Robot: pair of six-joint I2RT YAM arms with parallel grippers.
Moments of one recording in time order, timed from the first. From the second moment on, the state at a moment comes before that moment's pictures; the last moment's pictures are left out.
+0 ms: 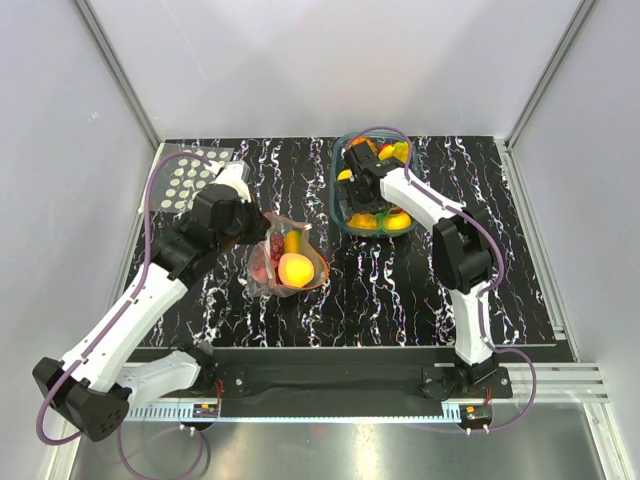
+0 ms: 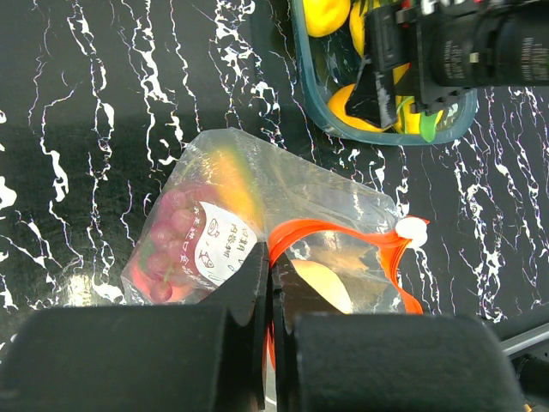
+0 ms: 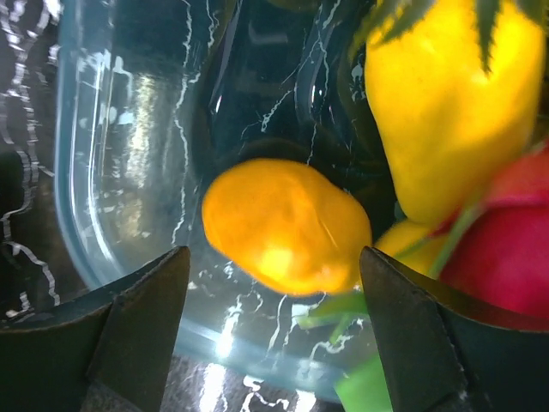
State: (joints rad) left arm -0.54 1.04 1.11 -0.60 -0.09 -0.48; right arm 0.51 2.11 1.80 -0.78 0.12 0.19
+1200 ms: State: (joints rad) left arm -0.54 1.08 1.11 -0.59 -0.09 -0.48; right arm 0.51 1.79 1.74 -0.73 0.00 0.22
